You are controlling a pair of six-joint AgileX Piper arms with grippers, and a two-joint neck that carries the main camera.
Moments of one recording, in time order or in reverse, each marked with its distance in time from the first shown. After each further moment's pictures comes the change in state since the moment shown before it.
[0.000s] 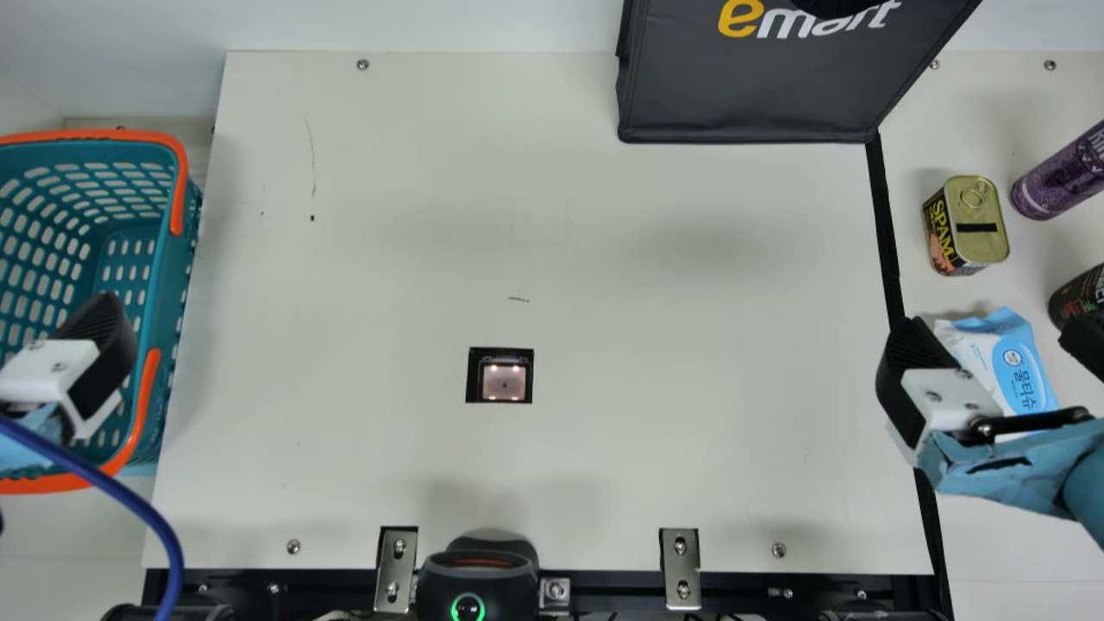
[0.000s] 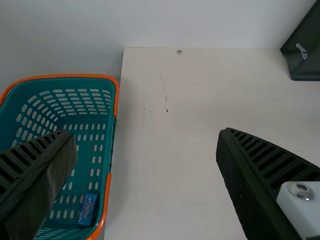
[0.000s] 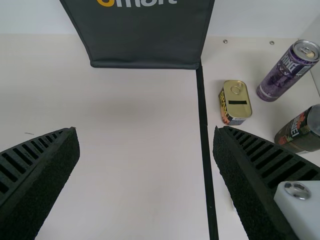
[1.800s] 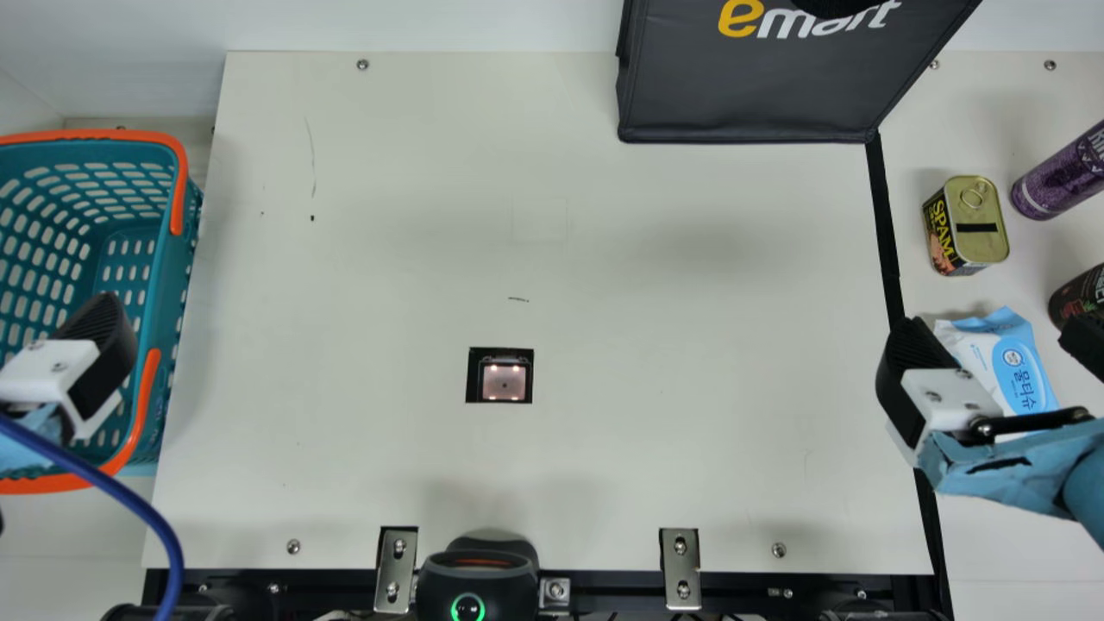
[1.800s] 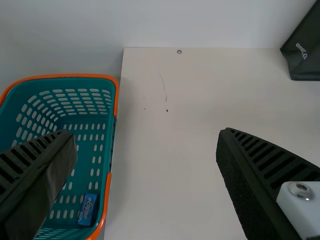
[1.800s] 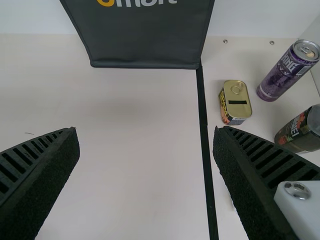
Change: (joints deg) left arm 0.0 0.0 0.0 0.0 0.0 0.0; right arm 0.0 0.0 0.0 0.0 0.0 0.0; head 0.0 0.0
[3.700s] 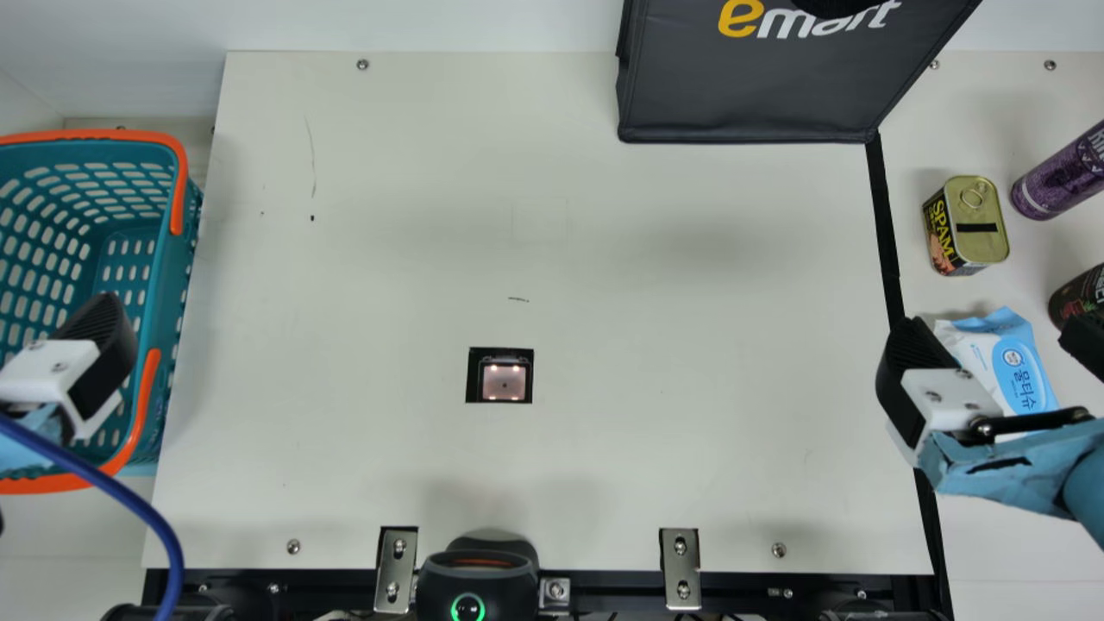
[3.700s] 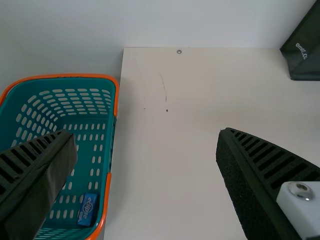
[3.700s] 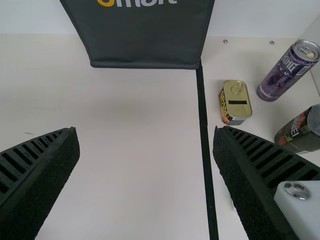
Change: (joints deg) left arm 0.0 0.0 0.0 0.0 0.0 0.0; right arm 0.0 0.0 0.0 0.0 0.0 0.0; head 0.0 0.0
